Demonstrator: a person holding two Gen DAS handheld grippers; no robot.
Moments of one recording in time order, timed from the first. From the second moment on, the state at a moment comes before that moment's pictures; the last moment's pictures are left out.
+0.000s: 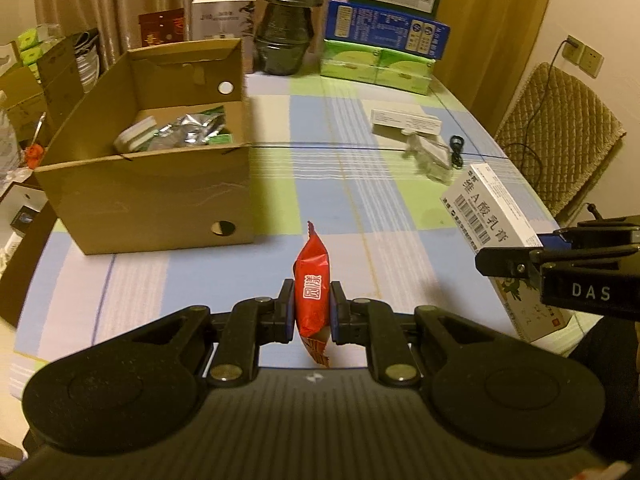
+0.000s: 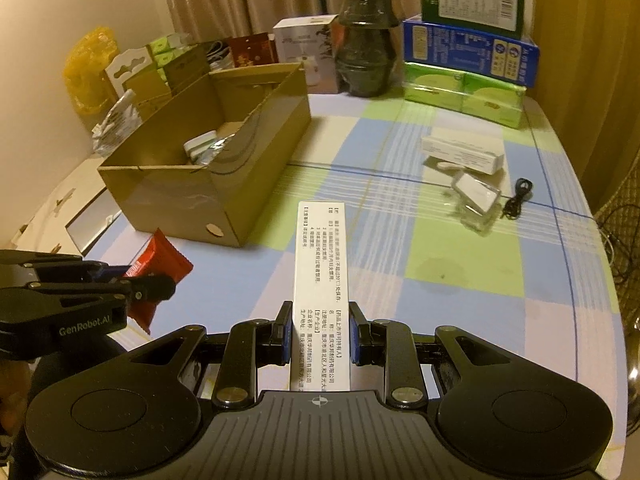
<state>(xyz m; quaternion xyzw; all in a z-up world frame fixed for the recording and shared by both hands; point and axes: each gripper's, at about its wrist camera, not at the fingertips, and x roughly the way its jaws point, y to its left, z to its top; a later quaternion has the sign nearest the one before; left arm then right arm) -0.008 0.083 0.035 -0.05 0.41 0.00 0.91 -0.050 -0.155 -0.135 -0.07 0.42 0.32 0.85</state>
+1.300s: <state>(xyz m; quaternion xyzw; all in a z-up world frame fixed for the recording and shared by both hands) 0.119 0.271 0.075 -0.06 0.36 0.07 0.93 0.089 0.066 -0.105 0.02 0.40 0.40 0.82</state>
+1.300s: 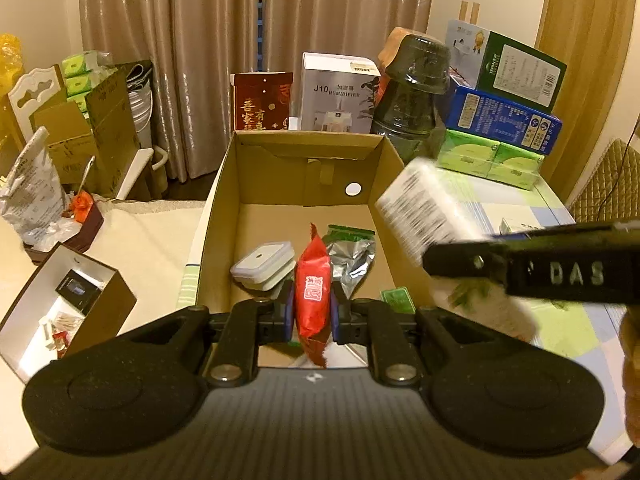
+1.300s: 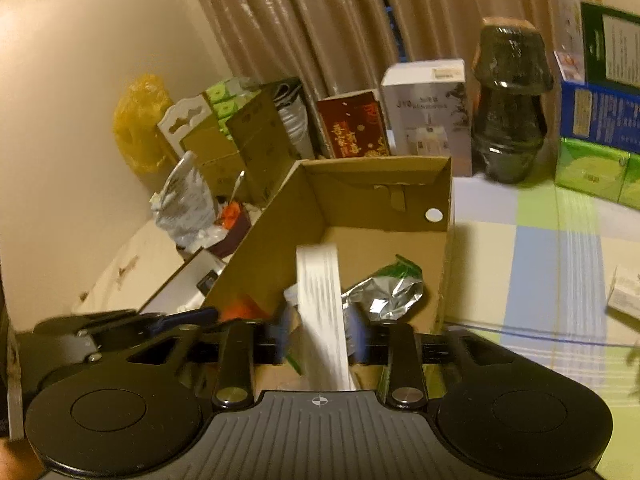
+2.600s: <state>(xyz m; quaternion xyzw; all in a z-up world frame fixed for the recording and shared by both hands) 0.032 0.085 0.098 -0.04 0.32 -0.04 0.94 -0.035 -0.267 -0.087 0.09 0.36 0.18 0.91</state>
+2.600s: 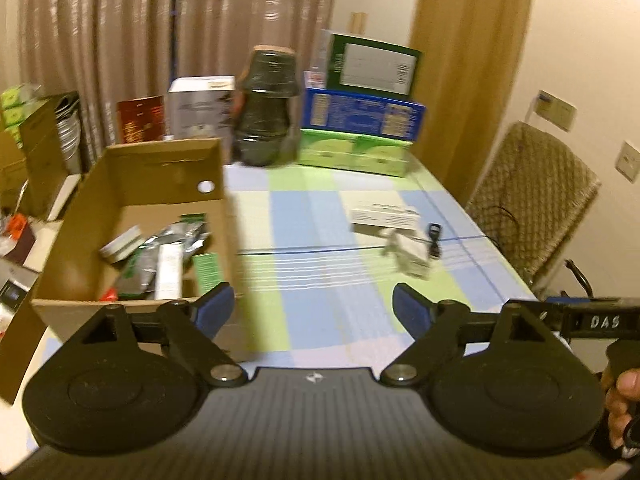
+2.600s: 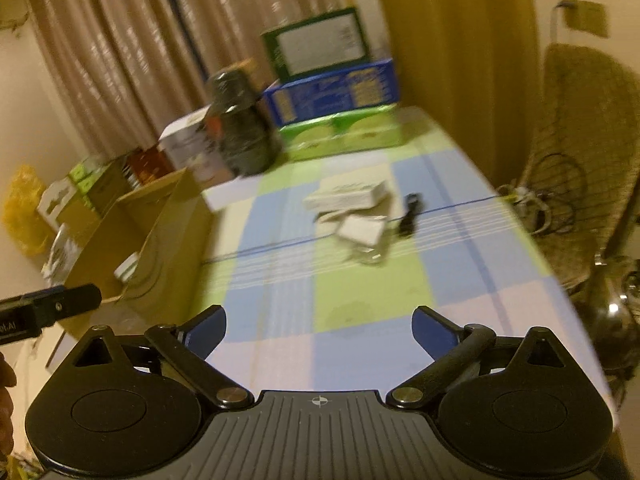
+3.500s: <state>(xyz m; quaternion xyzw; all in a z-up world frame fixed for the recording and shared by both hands) 0.060 -0.008 0.089 0.00 0.33 -0.07 0.94 0.009 -0.334 -0.084 0.13 0.32 0.15 0.92</state>
